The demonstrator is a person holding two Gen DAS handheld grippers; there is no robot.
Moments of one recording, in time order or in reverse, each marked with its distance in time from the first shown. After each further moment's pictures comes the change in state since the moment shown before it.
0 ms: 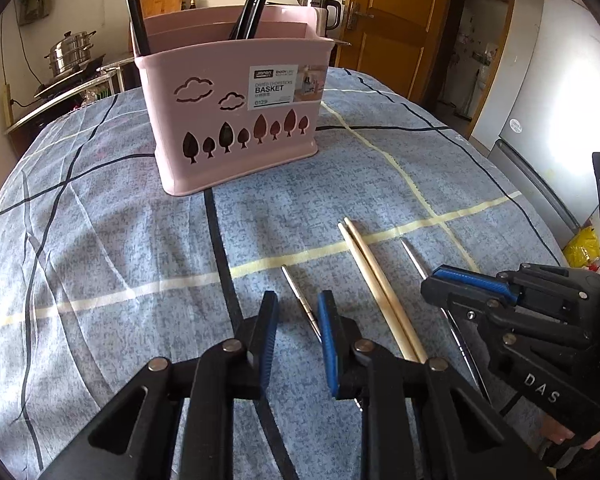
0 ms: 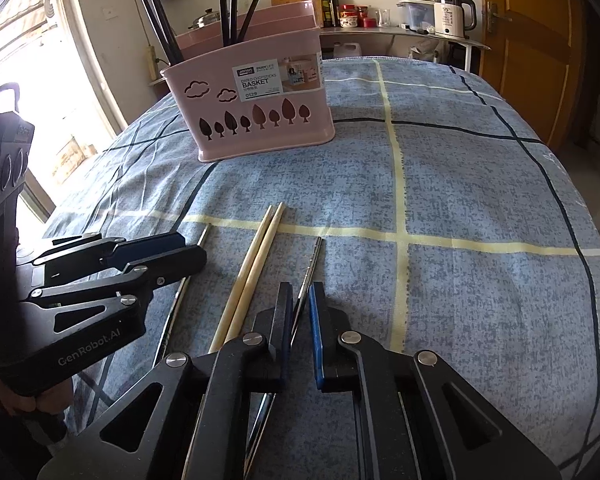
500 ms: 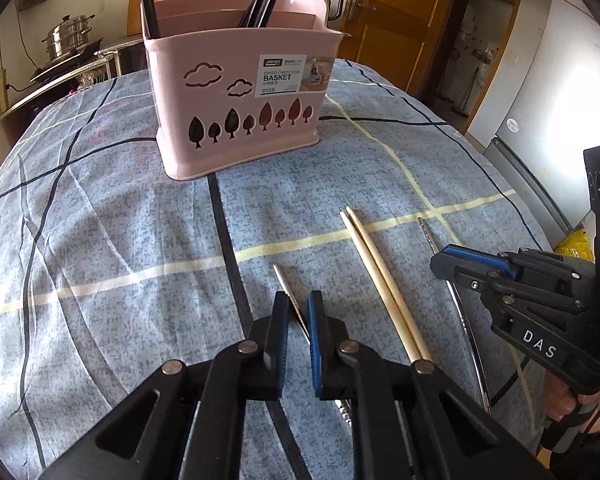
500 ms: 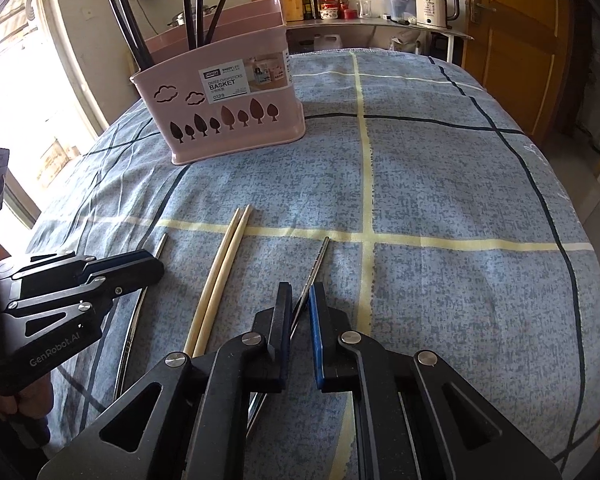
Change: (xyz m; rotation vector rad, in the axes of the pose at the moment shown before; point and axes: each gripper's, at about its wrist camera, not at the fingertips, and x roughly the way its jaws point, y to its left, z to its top) left arm -0.003 0.009 -0.001 -0.036 0.049 -0.034; right arm 0.004 -0.010 0.011 0.044 0.036 -0.053
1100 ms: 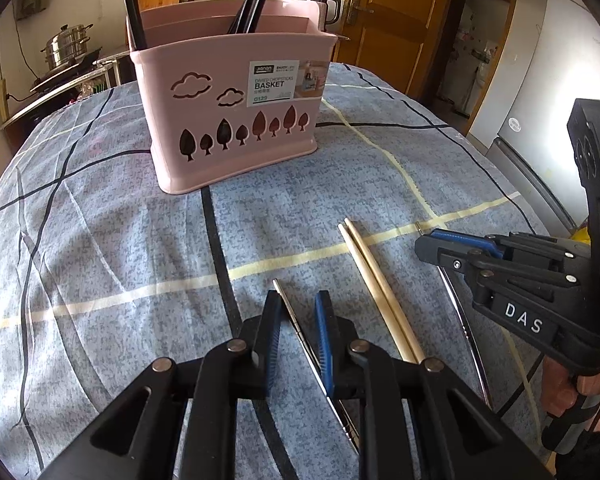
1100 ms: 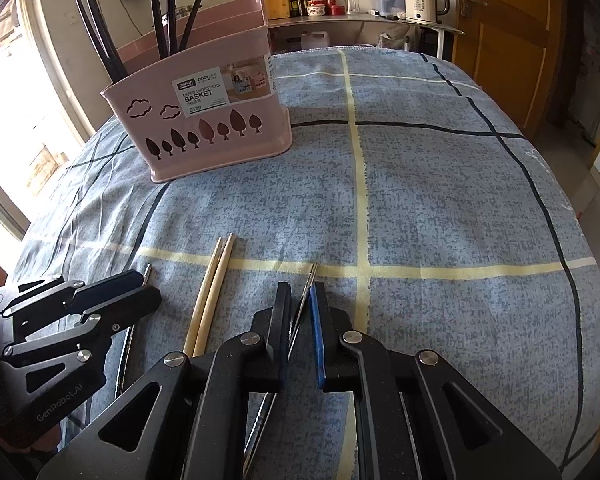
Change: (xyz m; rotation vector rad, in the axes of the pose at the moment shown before) left arm 0.009 -0.011 0.005 0.034 -0.025 0.029; right arm 0.015 -0.001 0.019 0.018 0.005 -0.036
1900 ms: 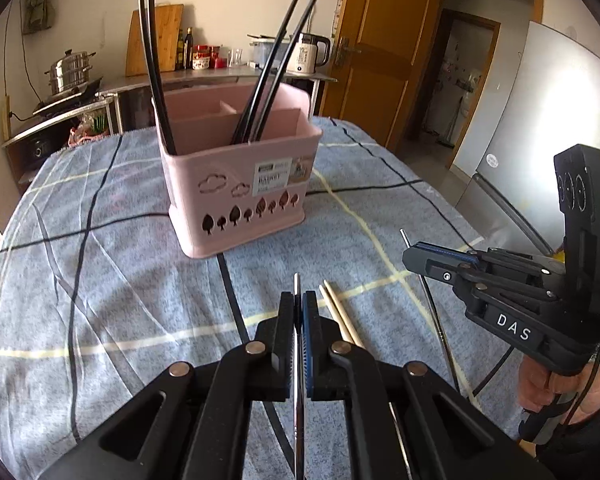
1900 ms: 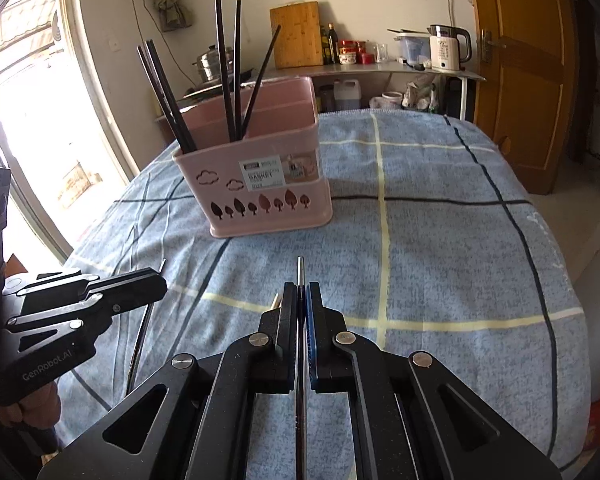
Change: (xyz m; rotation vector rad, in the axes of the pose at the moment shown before) left arm -0.071 0.009 0.028 -0.004 -0.141 -0.059; right arm -0.066 0.012 0.022 -0.052 -0.195 0.114
